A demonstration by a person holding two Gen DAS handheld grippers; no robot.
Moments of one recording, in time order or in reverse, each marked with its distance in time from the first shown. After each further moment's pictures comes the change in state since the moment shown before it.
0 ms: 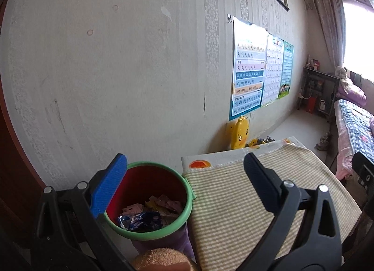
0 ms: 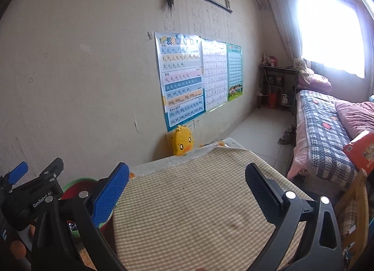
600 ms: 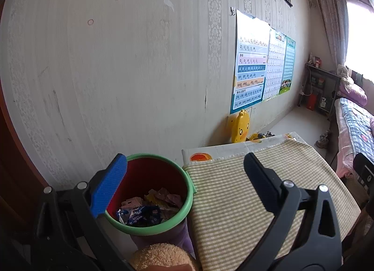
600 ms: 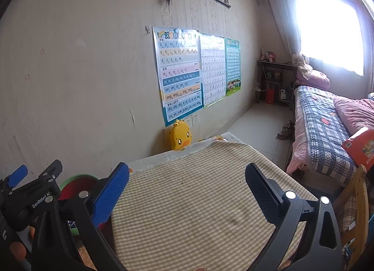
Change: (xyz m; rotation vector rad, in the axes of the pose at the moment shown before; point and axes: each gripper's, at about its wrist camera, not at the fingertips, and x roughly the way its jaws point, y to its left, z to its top) left arm 0.009 0.005 -0.007 -0.013 0.042 -0.001; right arm 0.007 0.002 -0.005 0.001 0.030 -0.005
